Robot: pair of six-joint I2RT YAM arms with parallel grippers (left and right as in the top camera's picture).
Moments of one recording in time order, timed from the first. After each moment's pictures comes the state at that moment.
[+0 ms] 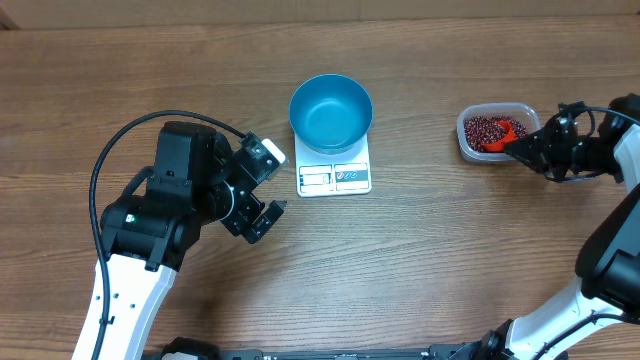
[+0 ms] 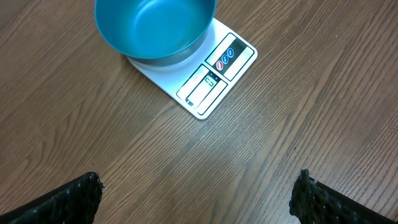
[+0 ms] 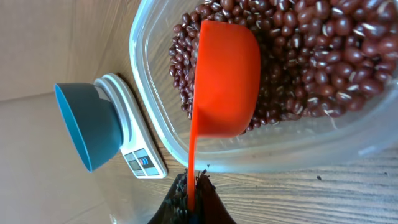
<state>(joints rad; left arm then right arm) -0.25 1.15 1.18 -0.99 0.29 0.50 -0.51 1.95 1.42 -1.00 -0.83 0.04</state>
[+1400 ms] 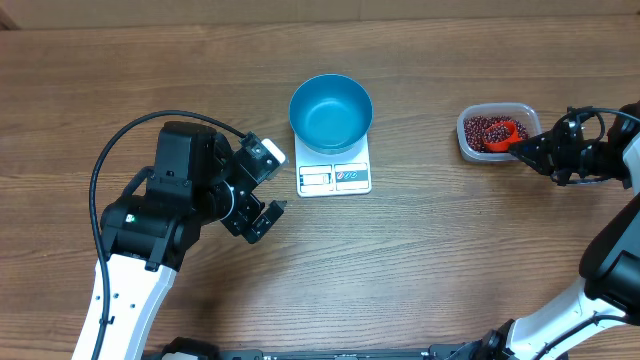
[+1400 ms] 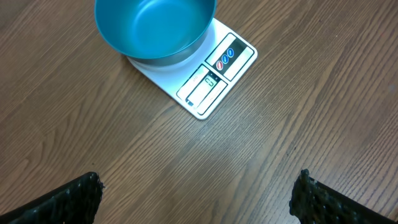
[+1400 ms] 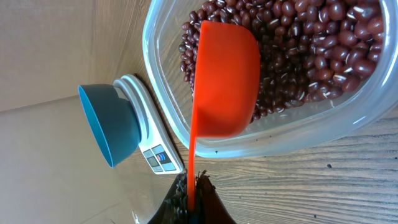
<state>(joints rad) -0.25 1.15 1.18 -0.99 0.29 0.50 -0.55 1.95 1.42 -1.04 -0.90 0.04</state>
